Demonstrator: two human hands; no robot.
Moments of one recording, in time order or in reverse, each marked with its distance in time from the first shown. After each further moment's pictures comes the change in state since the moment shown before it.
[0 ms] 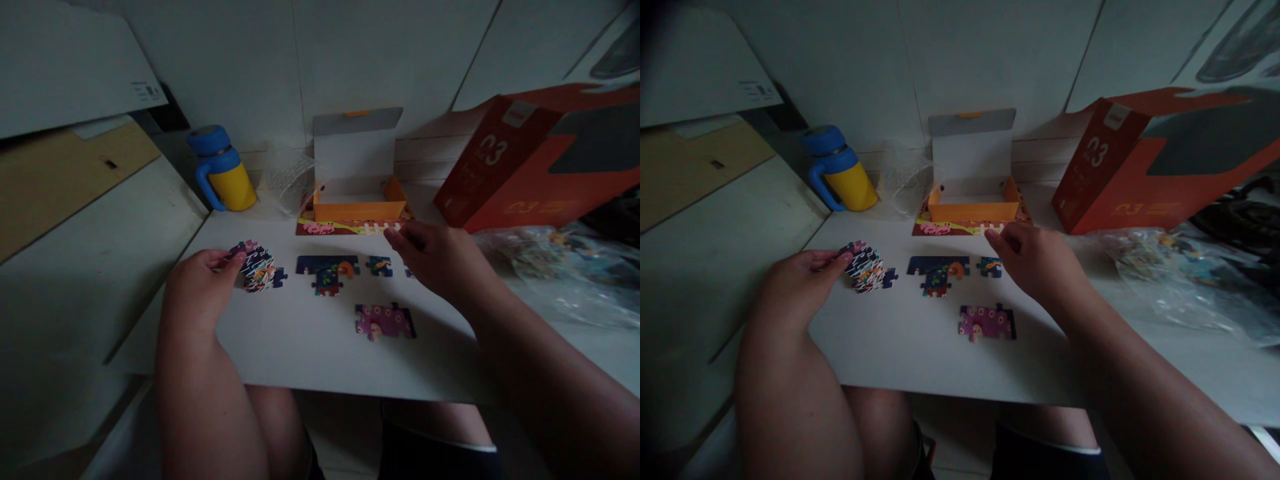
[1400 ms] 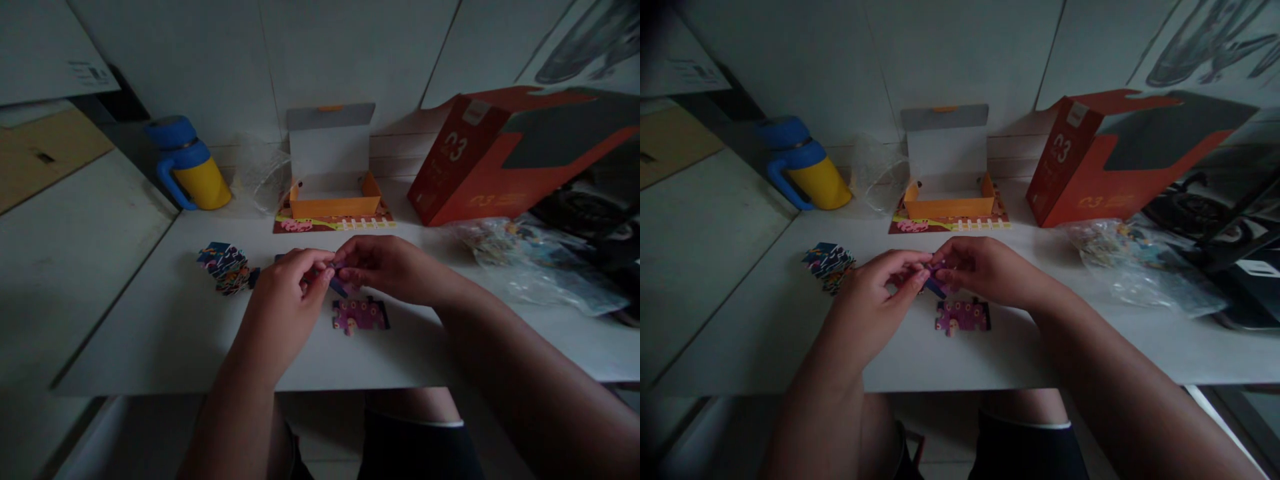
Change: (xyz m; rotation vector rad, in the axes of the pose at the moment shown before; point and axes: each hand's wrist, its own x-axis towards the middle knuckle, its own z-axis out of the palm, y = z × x) left_hand -0.084 0.114 0.042 -0.432 -0.339 0.621; right_hand -0.006 -0.001 0.009 0.816 -0.571 -0.177
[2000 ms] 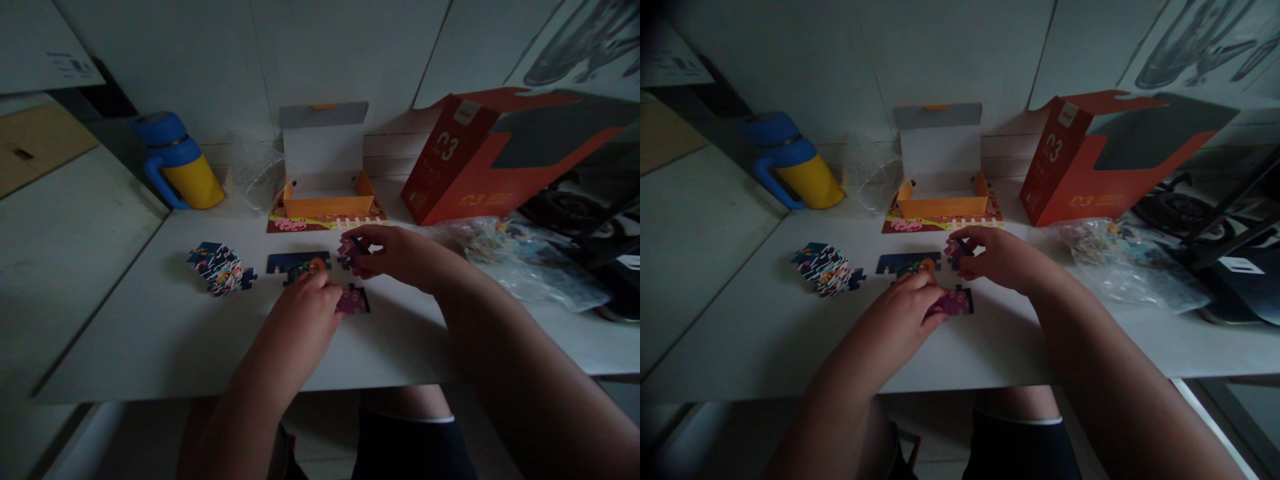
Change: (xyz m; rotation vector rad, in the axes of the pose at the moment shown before) left_hand -0.011 0.000 0.030 0.361 -0.429 0.083; right_hand 0.002 0.016 -0.020 -0.066 0.229 0.321
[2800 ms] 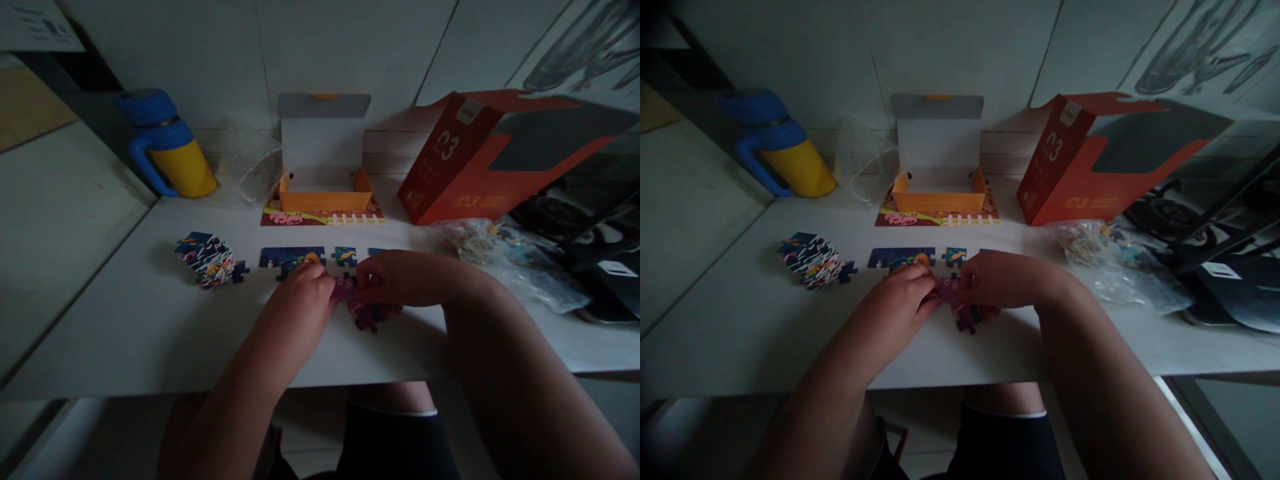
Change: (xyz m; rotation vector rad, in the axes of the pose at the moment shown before) left_hand 0.011 -0.008 0.013 -0.019 0.100 0.034; right_hand -0.021 -0.028 -0.012 -0.485 -0.593 0.204
